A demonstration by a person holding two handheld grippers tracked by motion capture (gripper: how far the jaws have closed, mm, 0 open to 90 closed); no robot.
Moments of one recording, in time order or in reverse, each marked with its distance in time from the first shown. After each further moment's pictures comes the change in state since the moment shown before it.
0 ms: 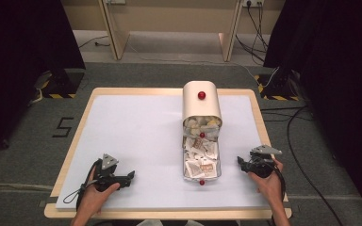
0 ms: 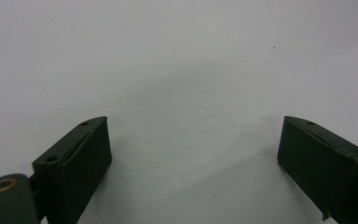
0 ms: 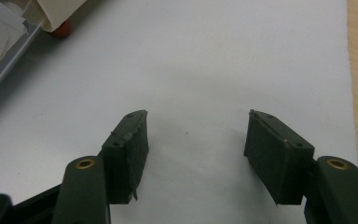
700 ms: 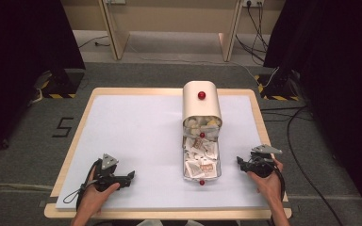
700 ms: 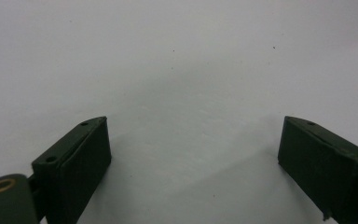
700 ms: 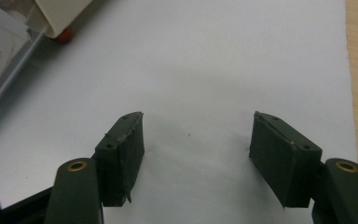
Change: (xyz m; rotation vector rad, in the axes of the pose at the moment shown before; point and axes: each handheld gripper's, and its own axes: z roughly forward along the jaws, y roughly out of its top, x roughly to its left) left arm 0.000 0.000 0.000 0.000 -0.003 -0.001; right arm 0.002 0.003 -0.002 0.004 -0.002 0.024
